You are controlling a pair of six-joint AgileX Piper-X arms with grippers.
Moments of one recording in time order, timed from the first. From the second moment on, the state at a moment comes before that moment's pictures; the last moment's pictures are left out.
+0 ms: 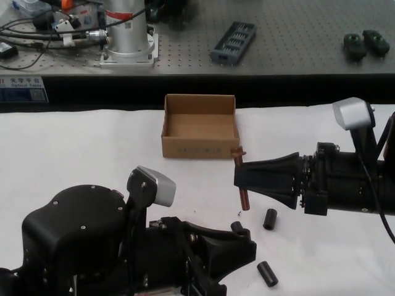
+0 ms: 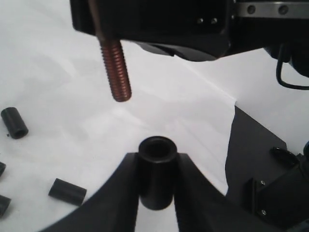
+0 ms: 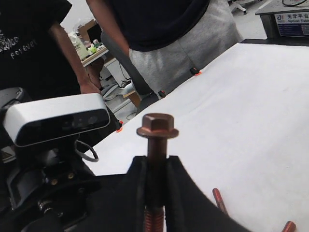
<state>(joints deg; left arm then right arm) -43.3 79.7 -23.4 -38.0 29.7 -23.1 30.0 79.5 -28.0 -36.7 -51.4 25.0</state>
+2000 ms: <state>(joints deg) -40.4 79.7 -23.4 -37.0 37.5 -27.6 33.2 79.5 -24.1 -41.7 -52.4 30.0</state>
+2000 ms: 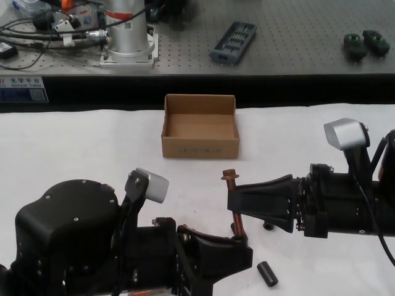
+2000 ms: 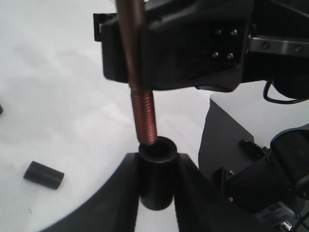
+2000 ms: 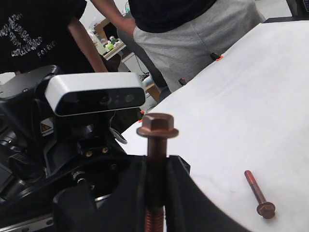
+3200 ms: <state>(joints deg) -40.6 79.7 -23.4 -38.8 34.5 -28.3 33.3 79.5 -24.1 -41.6 -53.9 30.9</state>
